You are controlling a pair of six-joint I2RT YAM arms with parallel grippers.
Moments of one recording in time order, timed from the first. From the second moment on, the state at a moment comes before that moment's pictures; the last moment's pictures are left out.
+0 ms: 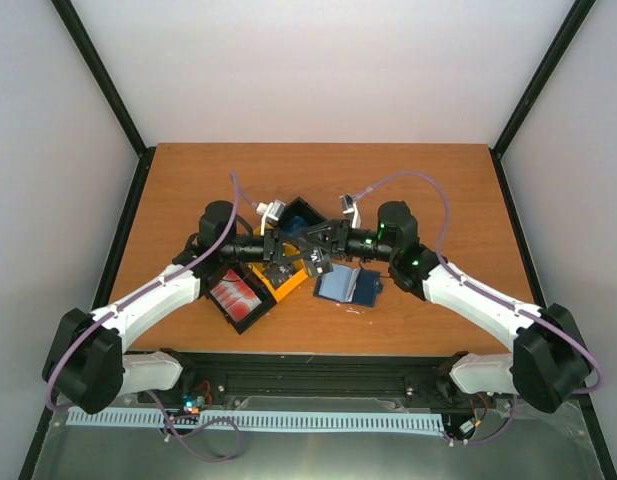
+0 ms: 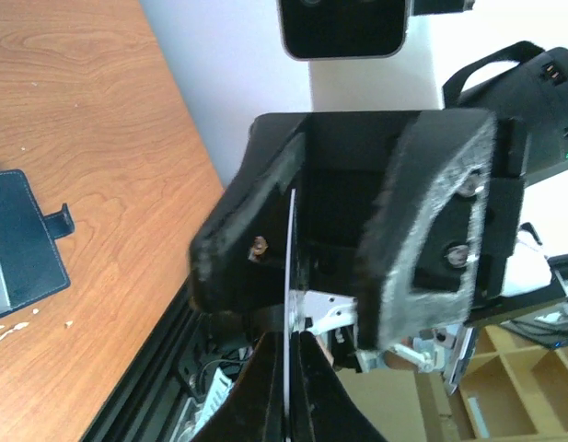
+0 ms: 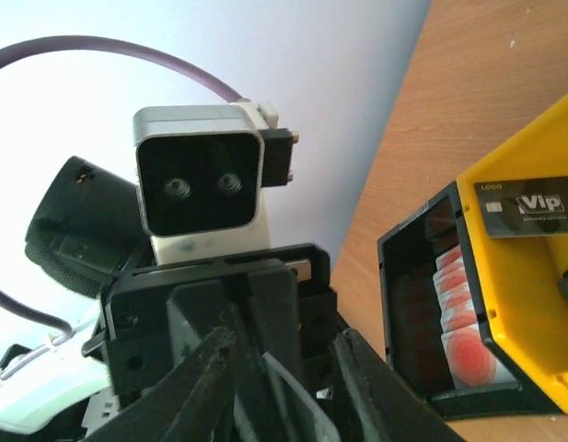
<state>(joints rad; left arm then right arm) -0.51 1.24 0.73 0.28 1.00 -1.02 0.65 1.29 0.81 0.32 -0.66 1.12</state>
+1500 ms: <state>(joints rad) -0.73 1.63 0.92 -0.30 0.42 -0.61 0.57 1.27 0.68 -0.28 -0.31 0.89</state>
